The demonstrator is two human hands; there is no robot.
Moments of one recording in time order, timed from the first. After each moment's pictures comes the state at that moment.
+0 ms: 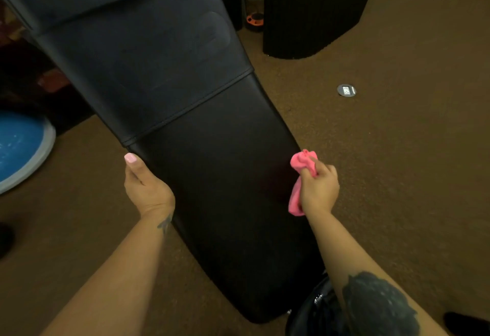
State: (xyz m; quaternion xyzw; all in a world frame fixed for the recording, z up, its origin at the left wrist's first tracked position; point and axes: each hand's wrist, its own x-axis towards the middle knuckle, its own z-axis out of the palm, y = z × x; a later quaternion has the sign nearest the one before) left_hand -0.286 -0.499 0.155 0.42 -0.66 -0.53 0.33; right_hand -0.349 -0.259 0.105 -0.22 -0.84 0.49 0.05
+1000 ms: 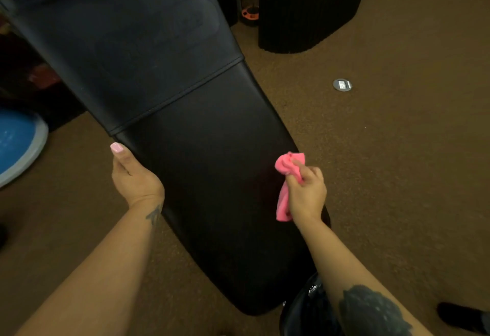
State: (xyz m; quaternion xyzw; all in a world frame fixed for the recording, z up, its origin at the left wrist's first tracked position) left_hand -0.287 -0.501 0.153 0.40 -0.65 -0.54 0.35; right_hand -0.324 -0.256 0.085 -0.16 -0.83 0.53 0.02
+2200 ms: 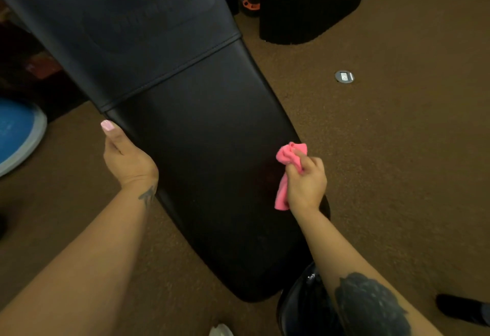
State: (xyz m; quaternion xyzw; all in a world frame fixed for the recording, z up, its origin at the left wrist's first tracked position) left_hand -0.286 -0.495 0.157 0.39 -0.65 -0.55 0.37; right_hand -0.314 -0.254 0.075 -0.17 -0.83 0.53 0.03
